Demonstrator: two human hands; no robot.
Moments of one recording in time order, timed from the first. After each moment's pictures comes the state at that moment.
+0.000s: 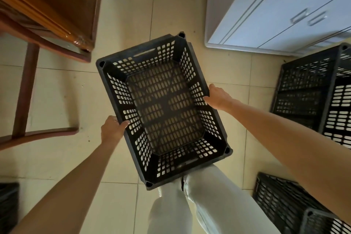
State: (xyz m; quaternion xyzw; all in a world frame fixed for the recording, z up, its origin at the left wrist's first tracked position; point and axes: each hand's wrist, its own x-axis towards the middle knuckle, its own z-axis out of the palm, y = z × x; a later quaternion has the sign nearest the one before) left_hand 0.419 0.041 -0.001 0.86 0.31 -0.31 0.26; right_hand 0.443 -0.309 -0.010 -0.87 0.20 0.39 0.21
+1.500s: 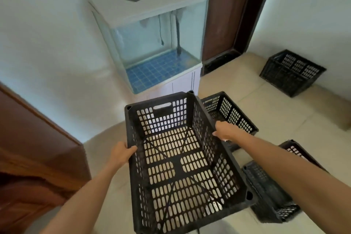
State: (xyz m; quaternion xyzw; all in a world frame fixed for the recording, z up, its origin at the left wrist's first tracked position) left_hand 0.388 -0.063 0.541 0.88 -0.22 -0.32 0.27; right_hand 0.147 -0.335 0.563 -0.84 0.45 0.23 0.19
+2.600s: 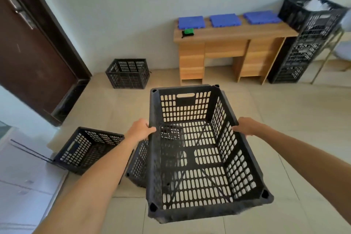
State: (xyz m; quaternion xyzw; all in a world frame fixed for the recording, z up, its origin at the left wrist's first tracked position) left_hand -0.266 -0.401 0.586 0.65 -0.70 -0.29 0.02; right_hand -0.633 -0.291 0.605 -0.51 0.81 0.06 0.29
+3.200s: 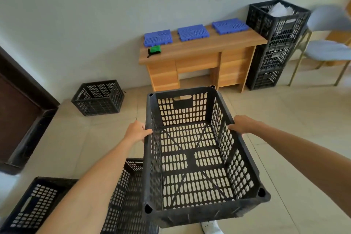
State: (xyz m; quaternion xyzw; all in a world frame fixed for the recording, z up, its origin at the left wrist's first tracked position) left_hand -0.514 -0.581 0.598 0.61 -0.74 -0.27 0.00; right_hand -0.866 -0.437 0.596 -0.47 0.83 0.01 0.30
